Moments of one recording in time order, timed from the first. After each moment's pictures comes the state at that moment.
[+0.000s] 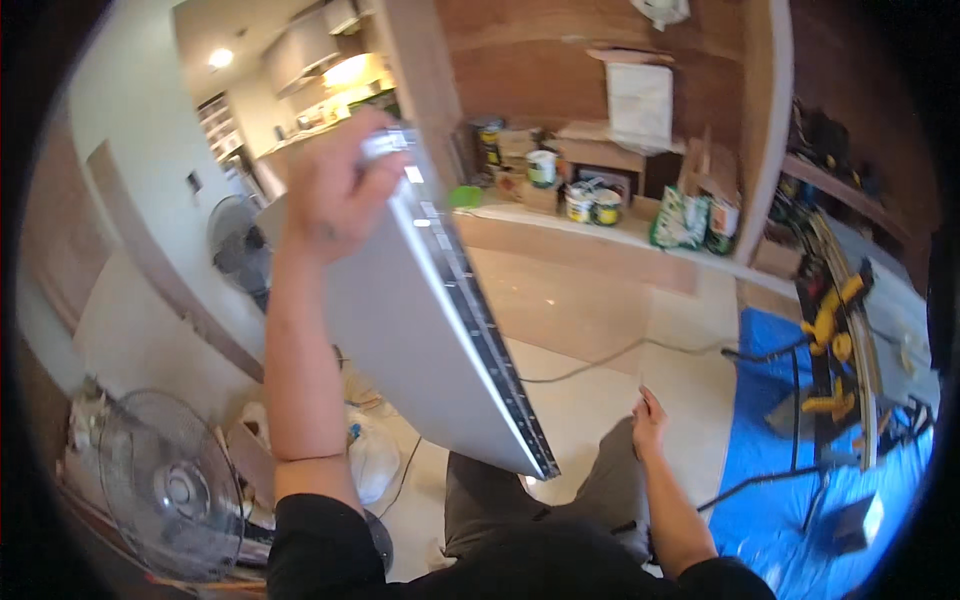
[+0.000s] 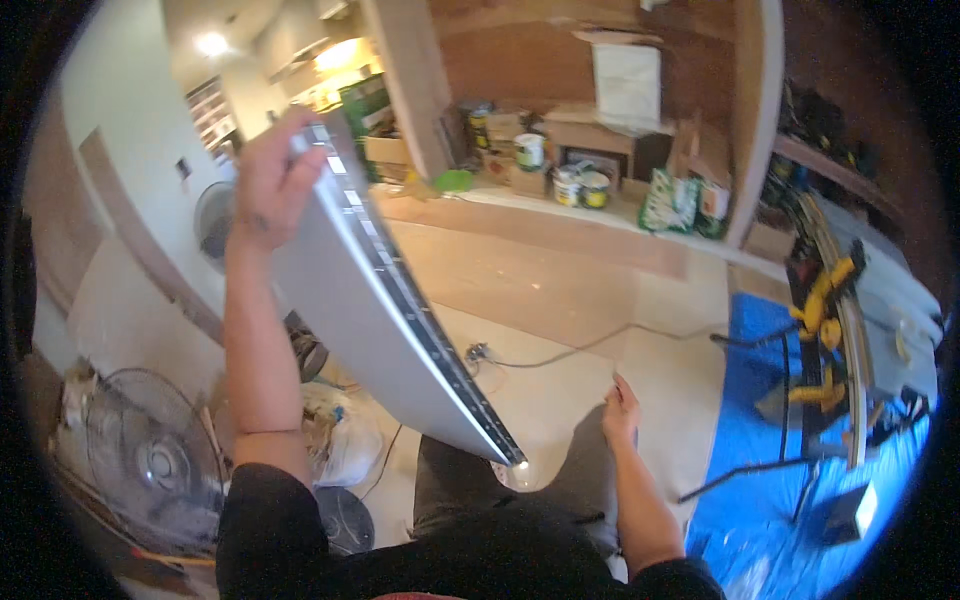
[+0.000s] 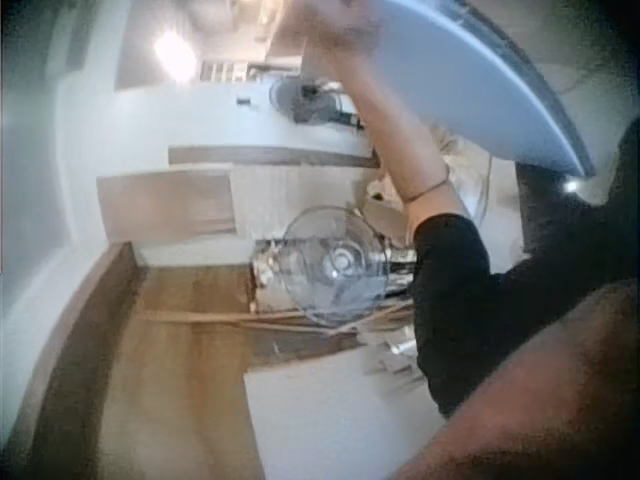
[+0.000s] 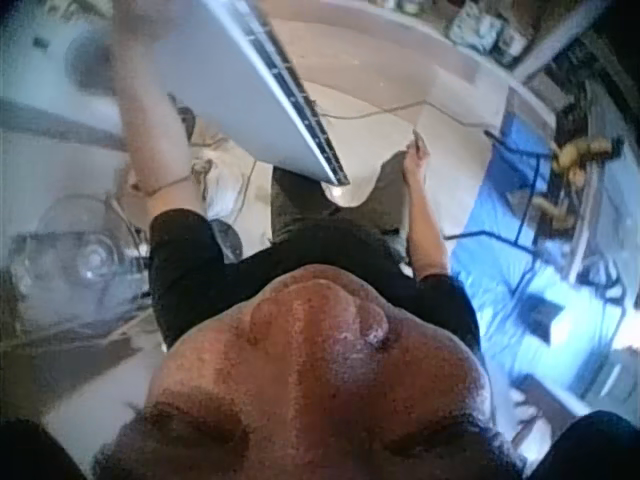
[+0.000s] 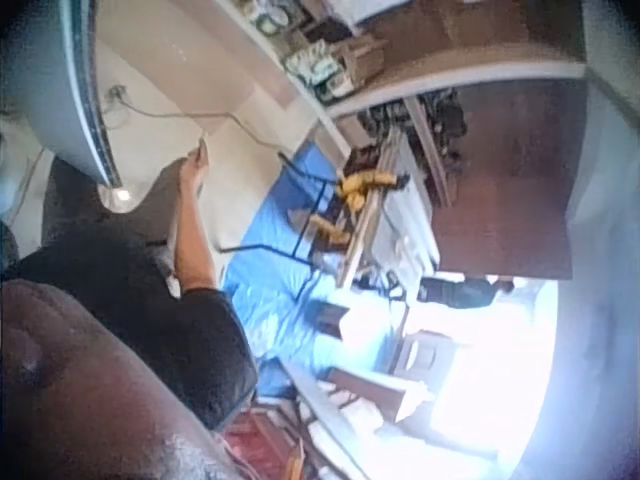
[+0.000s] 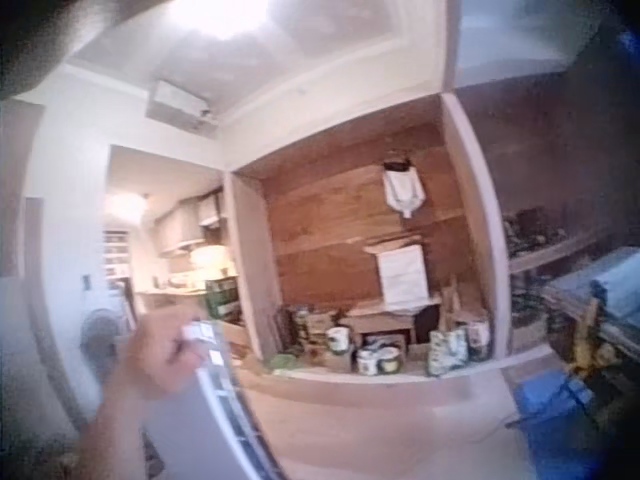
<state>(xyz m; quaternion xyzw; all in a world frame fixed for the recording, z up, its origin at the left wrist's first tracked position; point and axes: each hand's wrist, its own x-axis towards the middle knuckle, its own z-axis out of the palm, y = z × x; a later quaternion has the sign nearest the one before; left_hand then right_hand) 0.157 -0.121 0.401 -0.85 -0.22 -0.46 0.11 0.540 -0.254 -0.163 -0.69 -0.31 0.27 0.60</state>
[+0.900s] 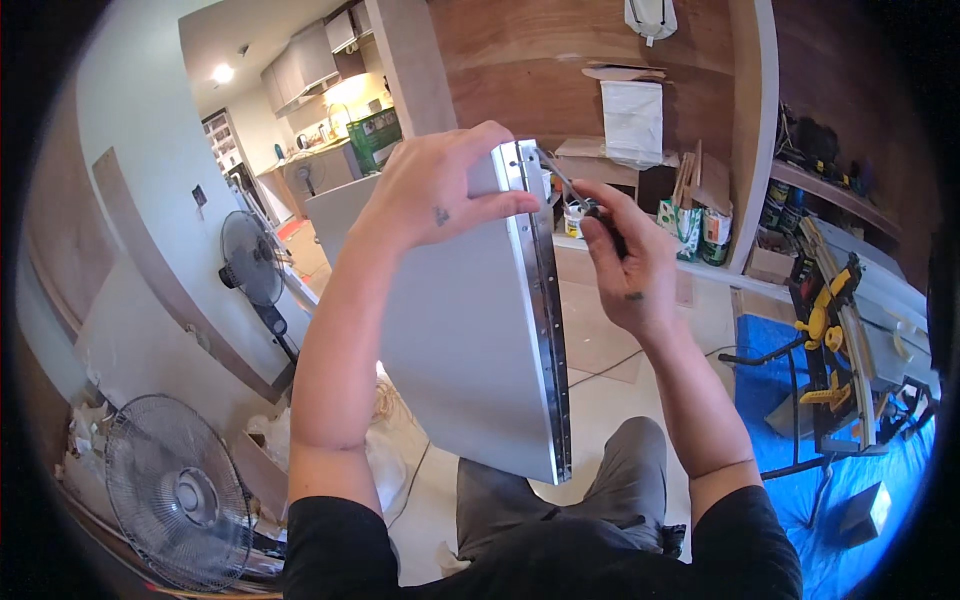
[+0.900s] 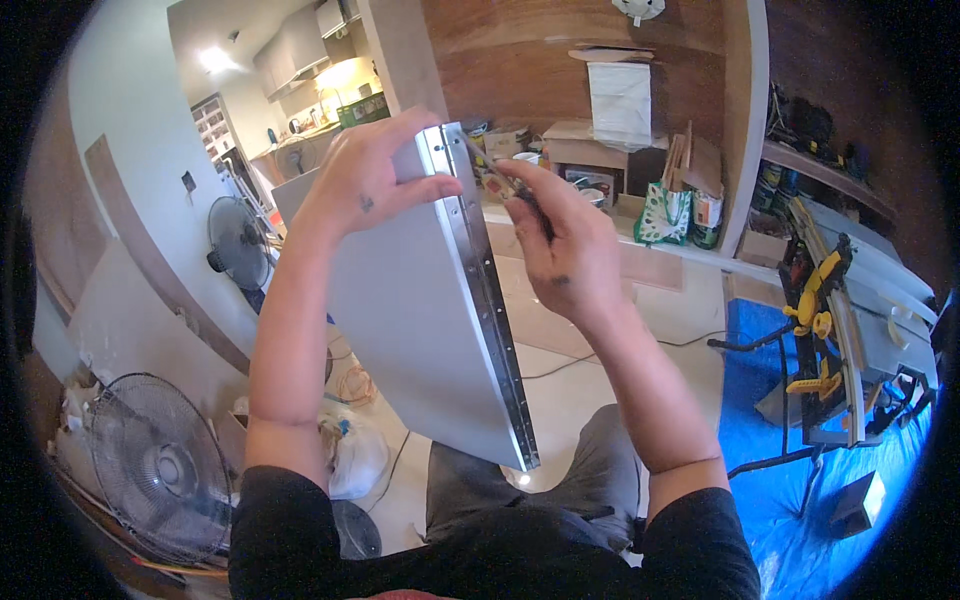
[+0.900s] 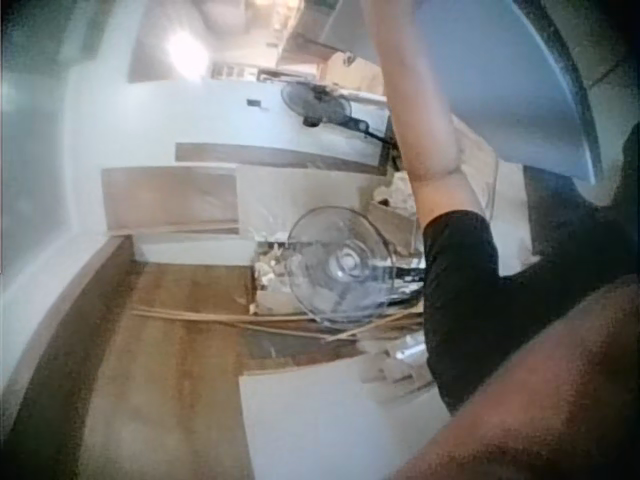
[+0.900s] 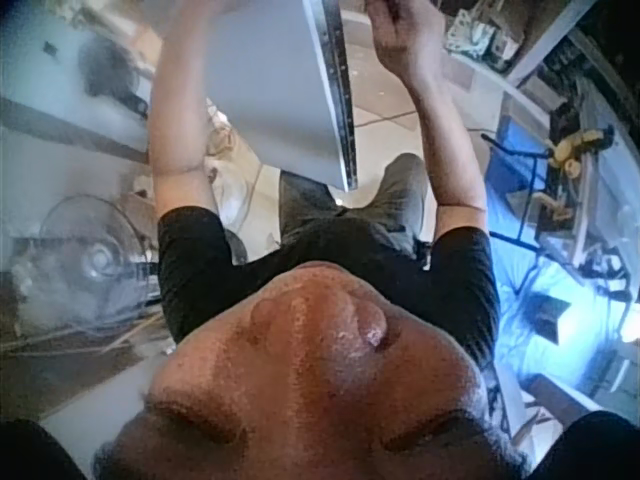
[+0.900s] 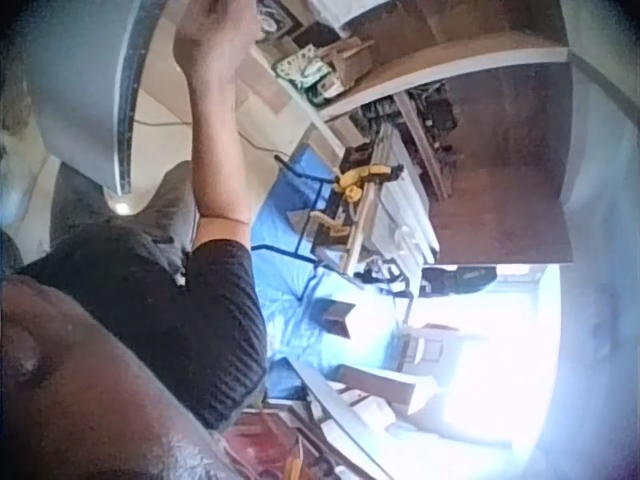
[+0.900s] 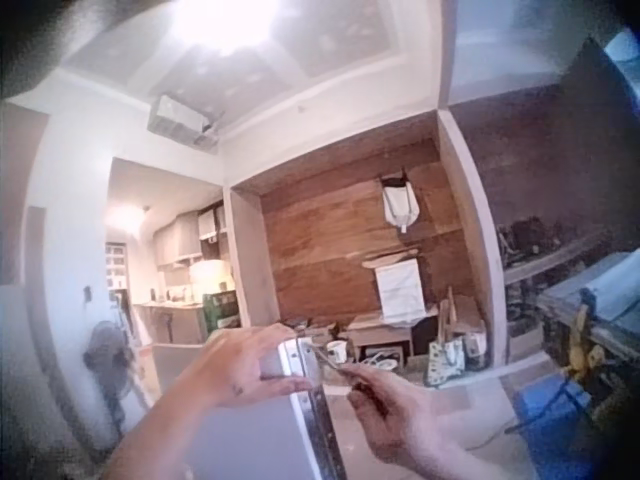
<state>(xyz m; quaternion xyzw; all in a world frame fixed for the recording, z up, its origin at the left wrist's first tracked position) 0.202 -0.127 0.409 -0.90 -0.20 -0.36 0.15 0.410 -0.226 0.301 -0.42 -0.64 -0.08 0.64</state>
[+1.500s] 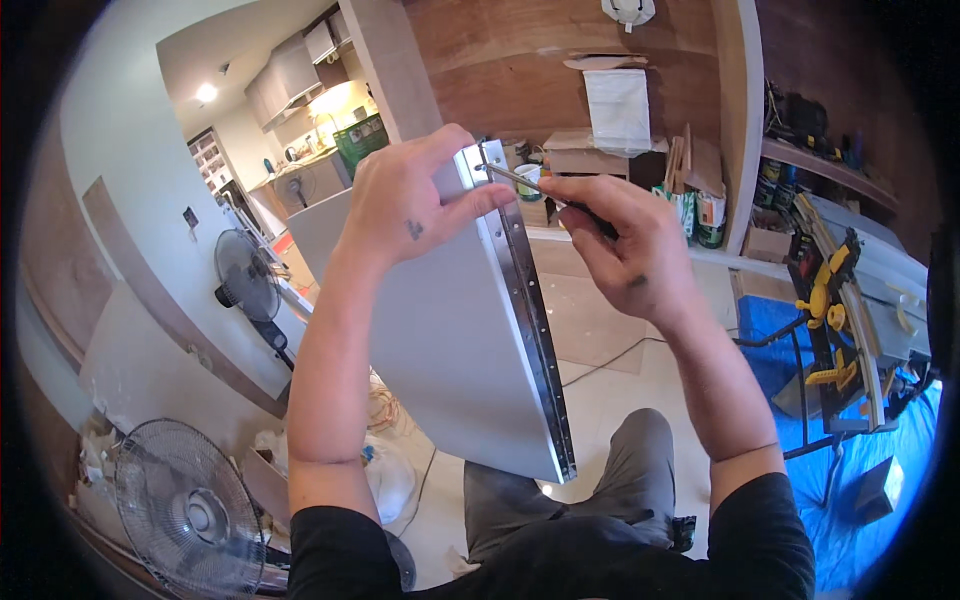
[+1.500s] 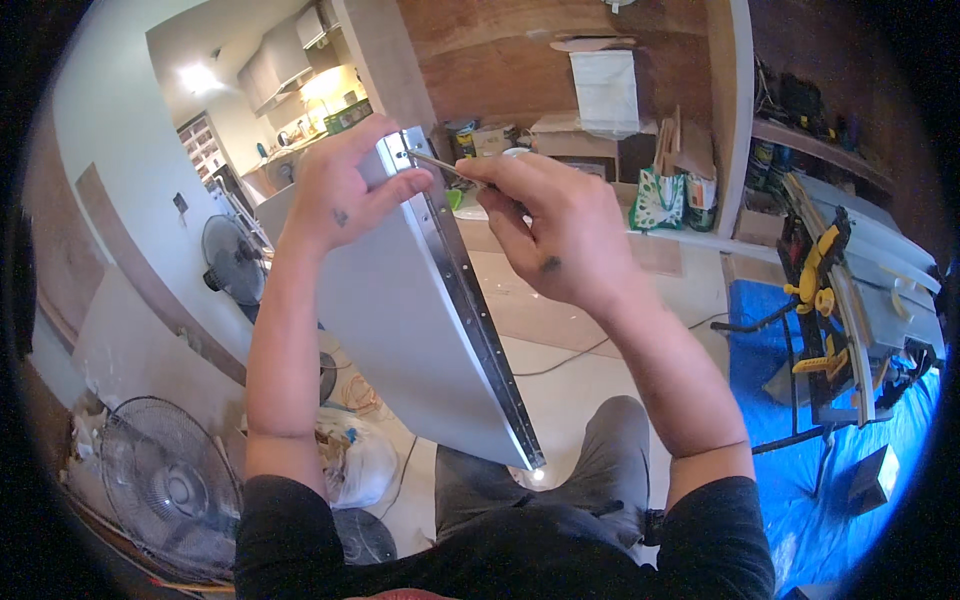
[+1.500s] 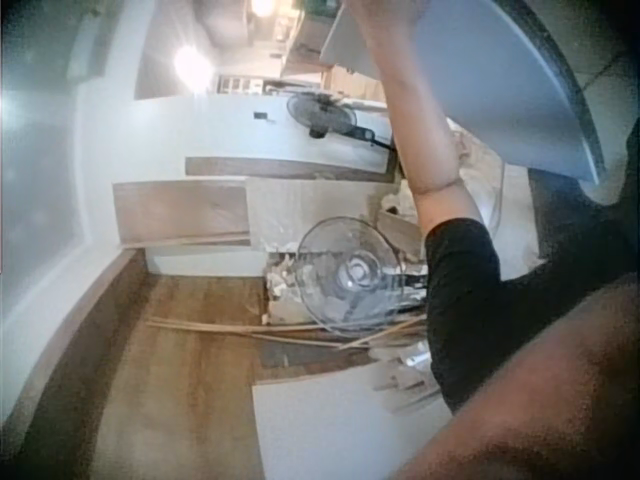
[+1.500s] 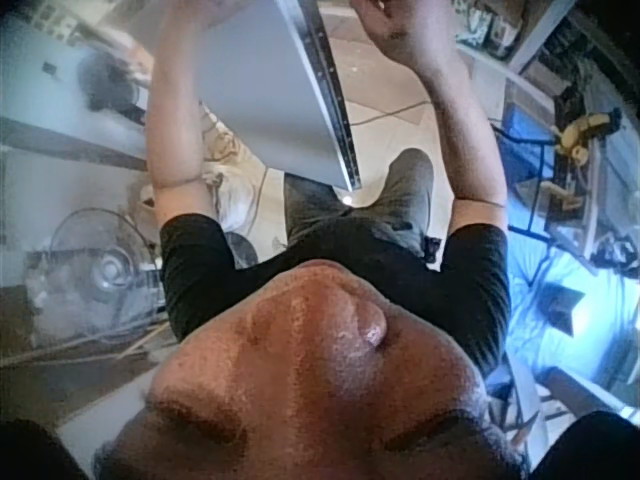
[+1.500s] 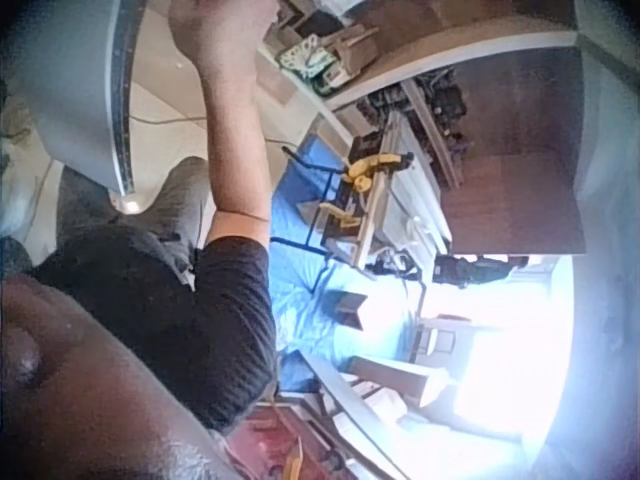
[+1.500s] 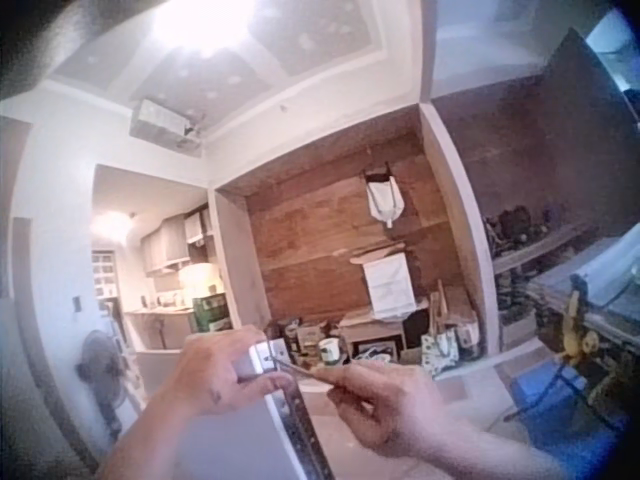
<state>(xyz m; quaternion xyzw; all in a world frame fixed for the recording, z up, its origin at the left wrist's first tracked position) 0.207 -0.128 0.402 -0.88 -0.21 -0.40 0.15 0.431 -0.237 0.328 -0.41 -0.71 -0.16 0.55</state>
